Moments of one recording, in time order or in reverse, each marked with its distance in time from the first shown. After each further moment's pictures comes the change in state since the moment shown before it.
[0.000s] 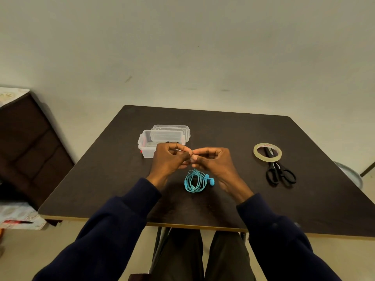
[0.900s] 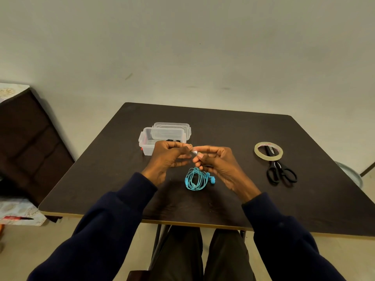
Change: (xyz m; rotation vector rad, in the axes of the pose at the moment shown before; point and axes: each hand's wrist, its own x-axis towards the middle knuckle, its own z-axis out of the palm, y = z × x) left_hand 0.000 0.008 -0.009 -0.214 -0.096 -0.159; right_hand -0.003 -0.005 -0.012 0.072 -0.124 0.088
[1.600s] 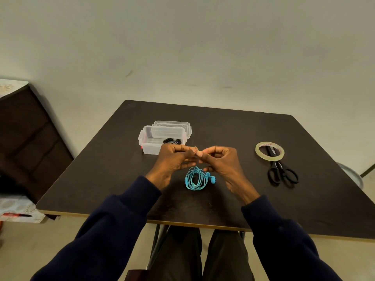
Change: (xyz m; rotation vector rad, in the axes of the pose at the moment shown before) left_hand -0.001 -0.010 0.010 -0.021 -0.074 0.011; right_hand 0.000 0.007 0.003 -0.156 0.195 -0.083
